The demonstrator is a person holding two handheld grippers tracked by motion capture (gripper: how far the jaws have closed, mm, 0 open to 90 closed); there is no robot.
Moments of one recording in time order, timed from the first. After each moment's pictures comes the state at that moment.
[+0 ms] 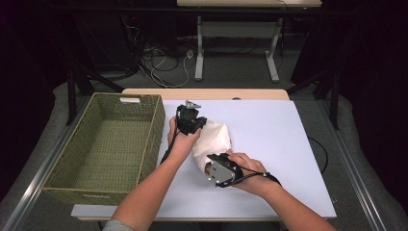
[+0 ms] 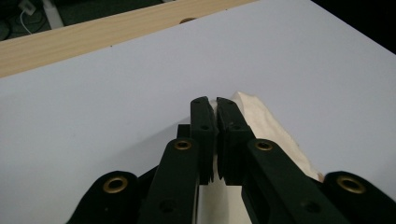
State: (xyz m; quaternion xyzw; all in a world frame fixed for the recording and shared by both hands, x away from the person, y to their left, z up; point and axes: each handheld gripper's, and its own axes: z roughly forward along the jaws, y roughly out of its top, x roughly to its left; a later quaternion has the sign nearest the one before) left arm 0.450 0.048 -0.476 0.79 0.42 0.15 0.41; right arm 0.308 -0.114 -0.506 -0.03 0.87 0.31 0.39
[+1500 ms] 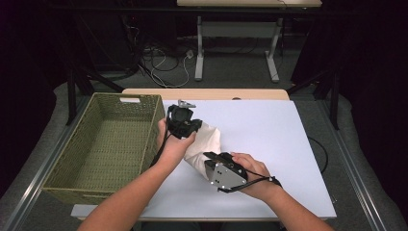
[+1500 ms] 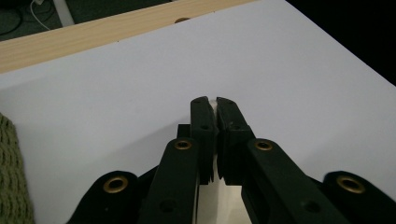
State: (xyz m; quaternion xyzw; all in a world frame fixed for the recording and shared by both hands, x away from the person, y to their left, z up) left arm 0.393 0.064 -0.418 0.79 0.44 0.14 0.39; right arm 0.281 -0.115 -0.468 -0.04 0.82 0.39 0.41
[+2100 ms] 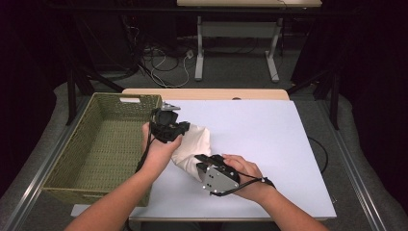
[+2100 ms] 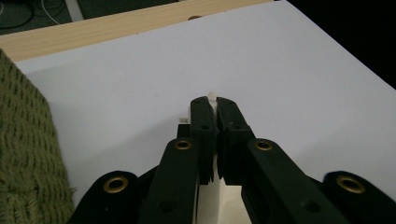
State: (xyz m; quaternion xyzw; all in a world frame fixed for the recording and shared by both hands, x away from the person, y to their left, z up) left arm 0.374 0.101 -0.407 0.78 0.46 0.14 0.40; right arm 0.274 -0.094 -0.465 -0.06 0.82 0.41 0.41
